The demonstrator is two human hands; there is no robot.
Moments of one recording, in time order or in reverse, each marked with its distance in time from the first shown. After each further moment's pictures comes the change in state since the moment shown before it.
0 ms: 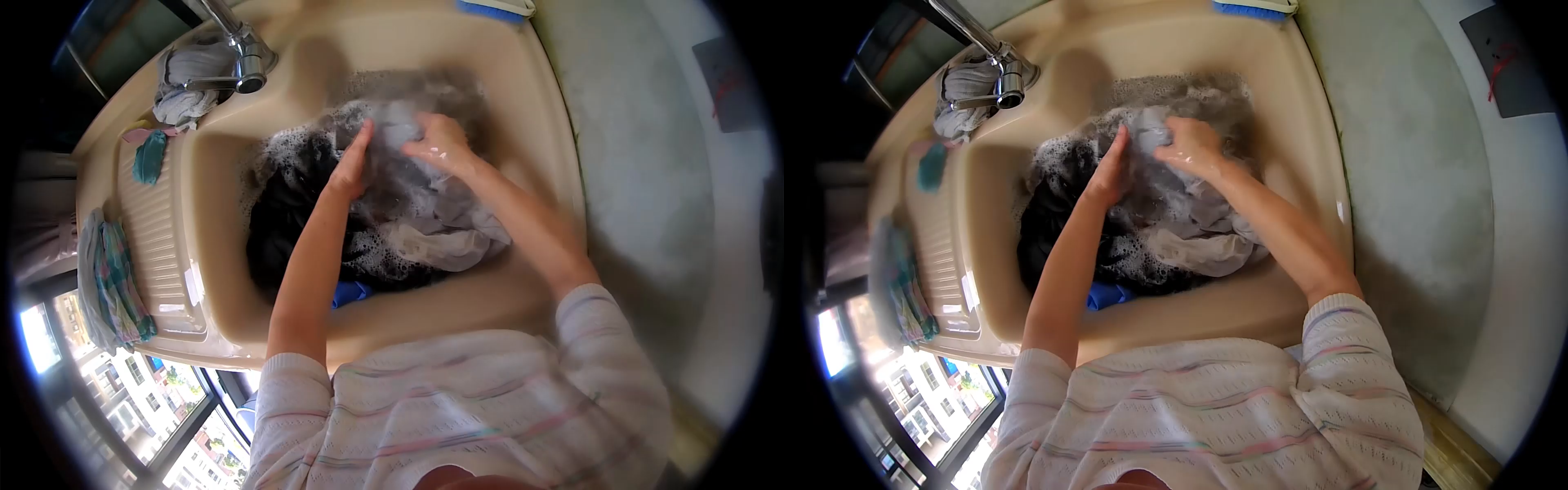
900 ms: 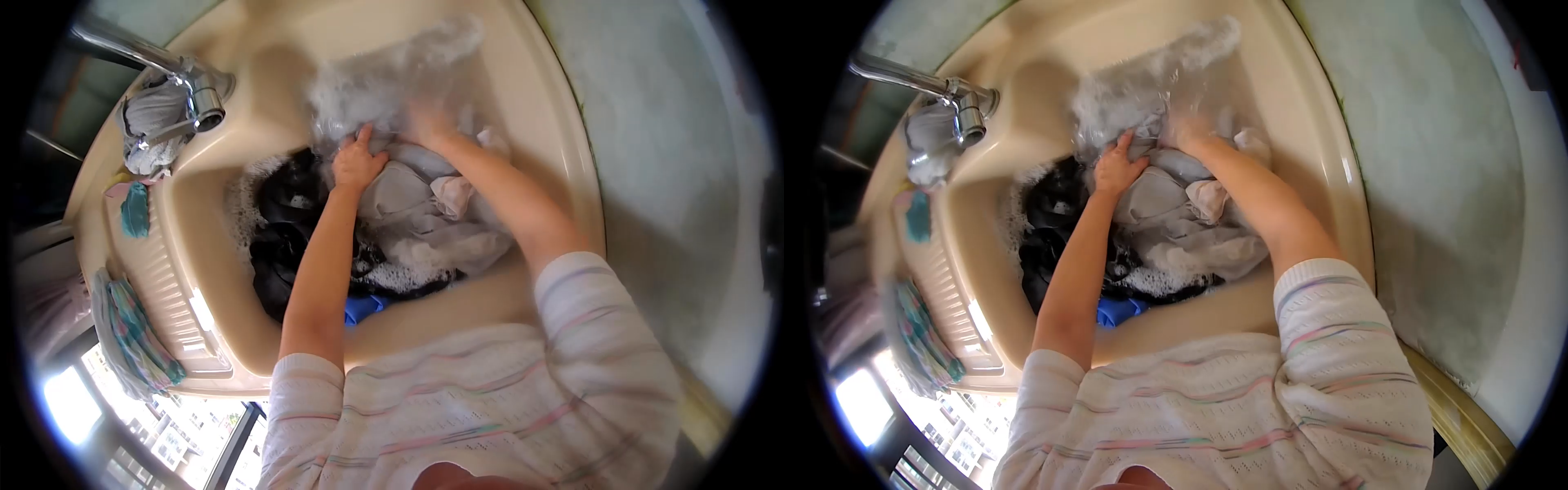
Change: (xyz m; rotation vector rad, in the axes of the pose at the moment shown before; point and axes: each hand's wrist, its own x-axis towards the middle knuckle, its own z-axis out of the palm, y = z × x) left_hand 0.045 -0.022 -0.009 1.536 0.176 0.237; right_hand 0.051 0.118 0.073 -0.525 0.119 -0.100
